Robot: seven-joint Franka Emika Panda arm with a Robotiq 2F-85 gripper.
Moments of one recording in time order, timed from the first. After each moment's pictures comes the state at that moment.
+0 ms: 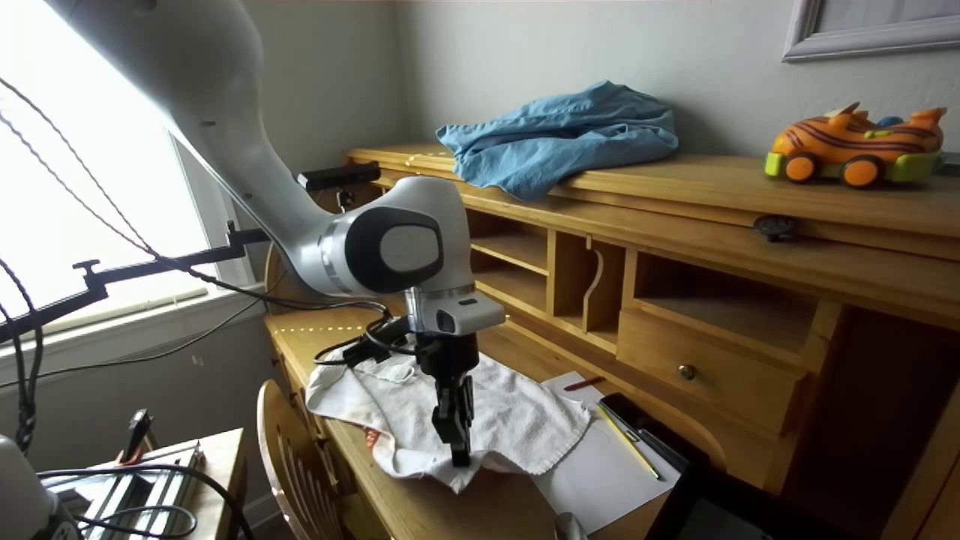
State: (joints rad) arm 0.20 0.14 -0.13 -2.46 -0.52 2.49 0.98
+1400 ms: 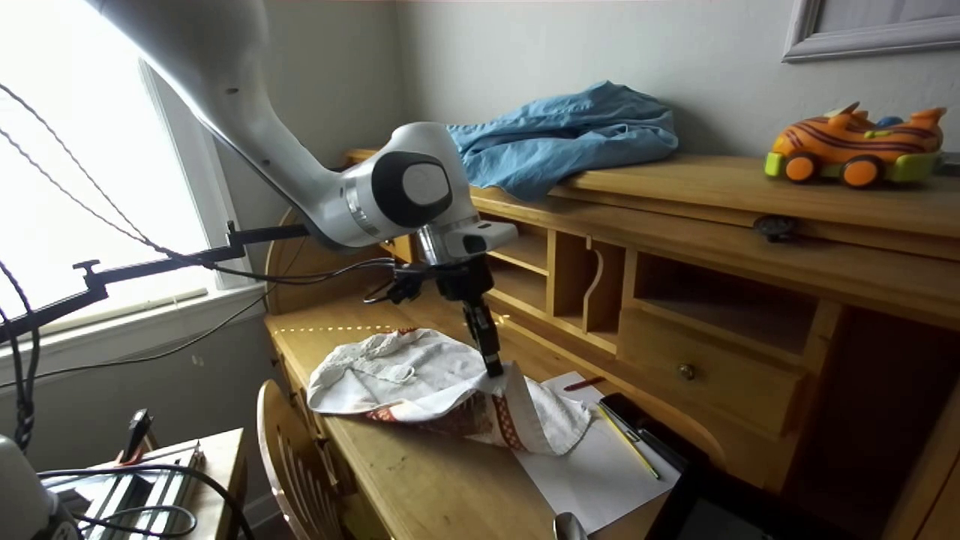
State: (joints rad) arm 0.19 0.14 0.02 -2.30 -0.56 2.49 0.80
